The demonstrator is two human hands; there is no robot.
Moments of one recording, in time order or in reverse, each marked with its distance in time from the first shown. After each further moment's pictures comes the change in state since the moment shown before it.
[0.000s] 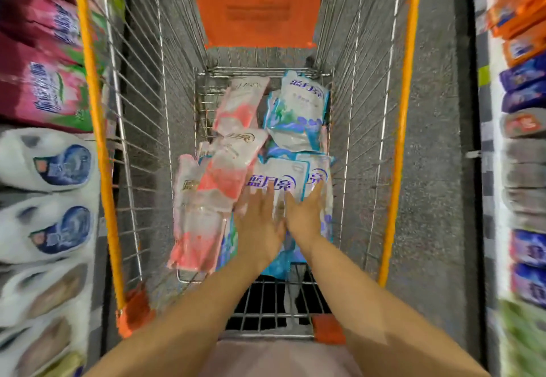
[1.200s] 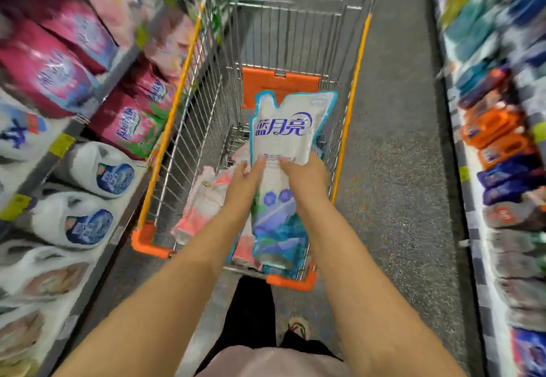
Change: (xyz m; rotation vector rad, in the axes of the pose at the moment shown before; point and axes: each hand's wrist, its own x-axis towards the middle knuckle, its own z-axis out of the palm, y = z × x) left_hand -0.079 0.100 -0.079 -1.089 0.289 -0.124; right_hand -0.125 -0.072 -0.121 0.123 -0.153 -0.543
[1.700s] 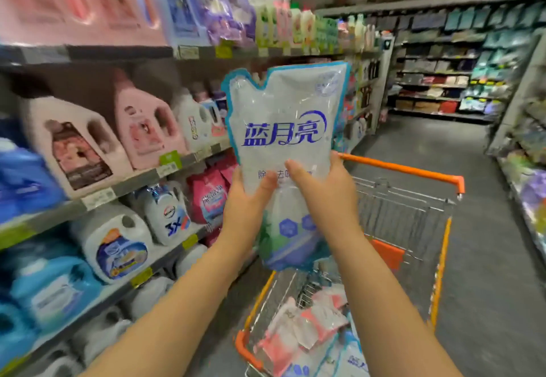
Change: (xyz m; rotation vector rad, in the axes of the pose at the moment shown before) left_hand -0.174 0.218 -0.153 -0.197 0.268 0.916; right_hand -0.175 -0.235 0.058 0.051 -0.235 -0.869
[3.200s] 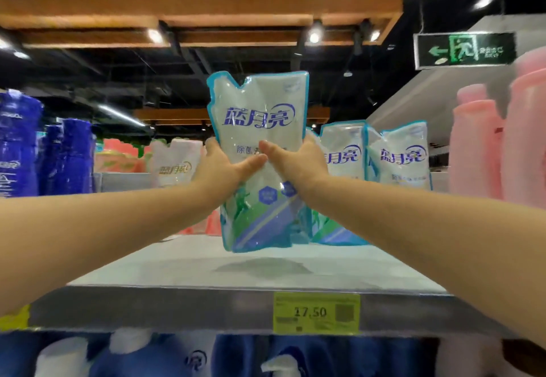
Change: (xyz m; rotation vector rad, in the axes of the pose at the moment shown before) left_hand 0.251 0.361 -0.700 1.051 0.979 0.300; right_hand 0.081 -0.423 0.784 0.723 -0.922 -0.351
